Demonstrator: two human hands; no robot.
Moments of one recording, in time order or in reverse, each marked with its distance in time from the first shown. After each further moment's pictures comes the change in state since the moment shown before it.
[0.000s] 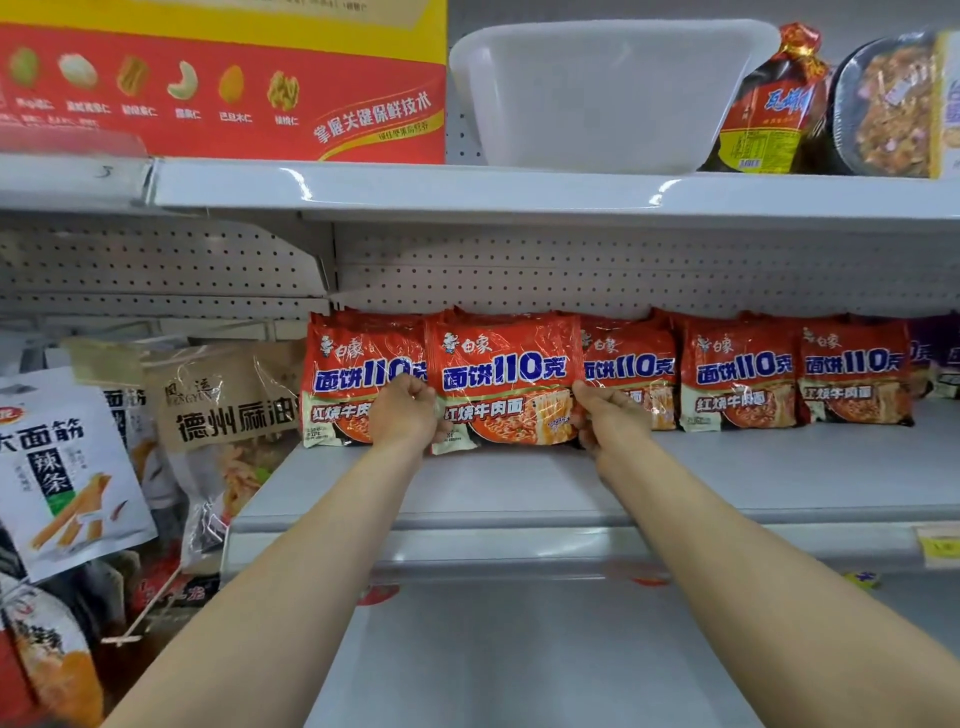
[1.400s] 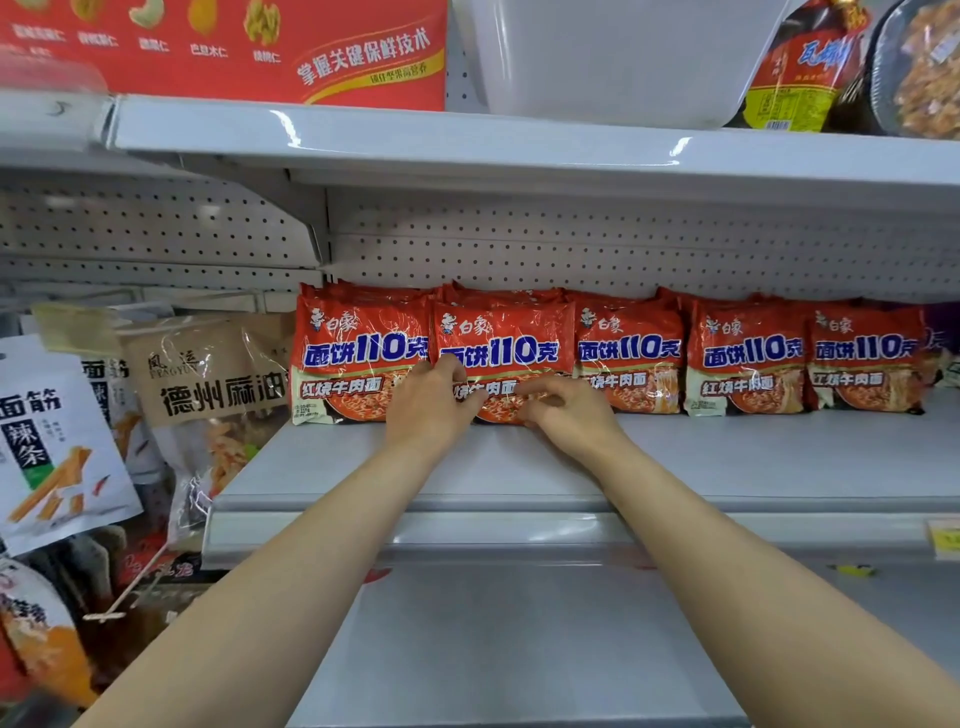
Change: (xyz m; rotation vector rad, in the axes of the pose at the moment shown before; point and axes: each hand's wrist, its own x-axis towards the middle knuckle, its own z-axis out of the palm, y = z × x) left_hand -0.005 -0.018 0.019 0.651 -0.063 0.496; right_hand -0.004 0.019 0.010 -0.908 -0.349 -0.411
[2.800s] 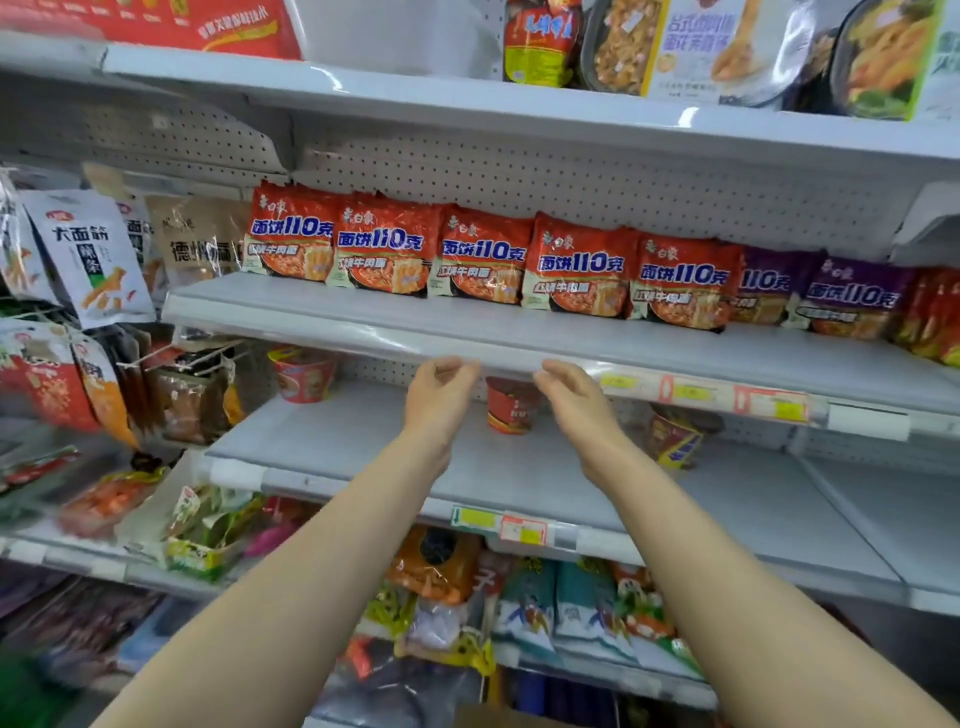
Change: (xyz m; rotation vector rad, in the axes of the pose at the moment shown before) left_hand -0.253 0.283 0.076 -0.892 0.150 -0.617; right_hand -0.227 0.137 -0.234 0.365 -0.099 0.076
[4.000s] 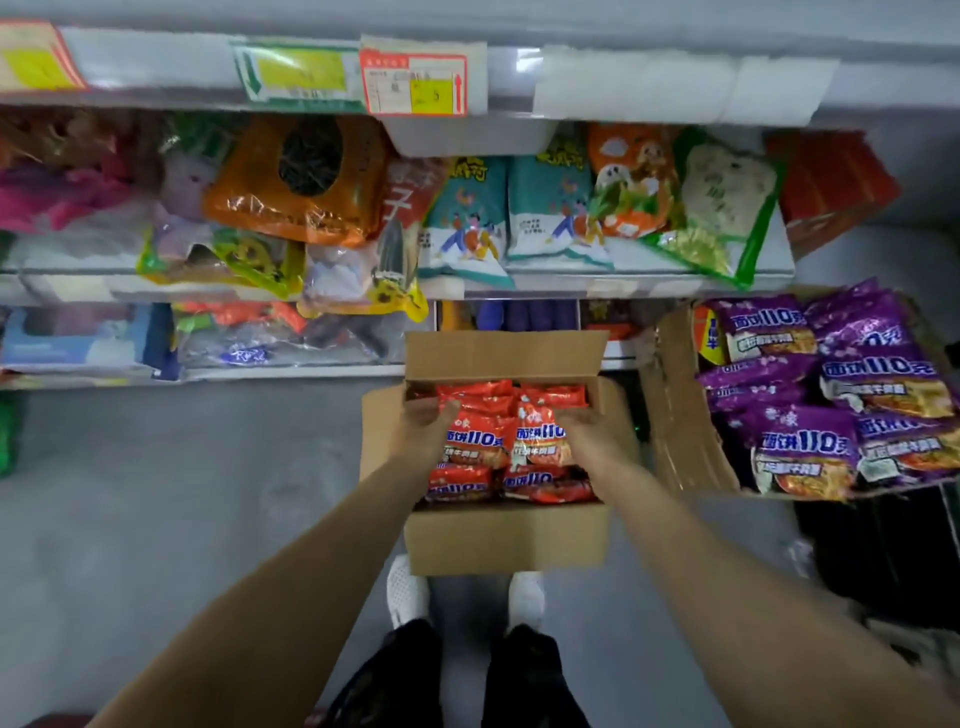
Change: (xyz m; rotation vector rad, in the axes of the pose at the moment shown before) left_hand -0.185 -0.487 -0.004 0.417 -0.231 -0.925; right_hand -0.208 0.494 -0.014 -0.106 0.015 1.194
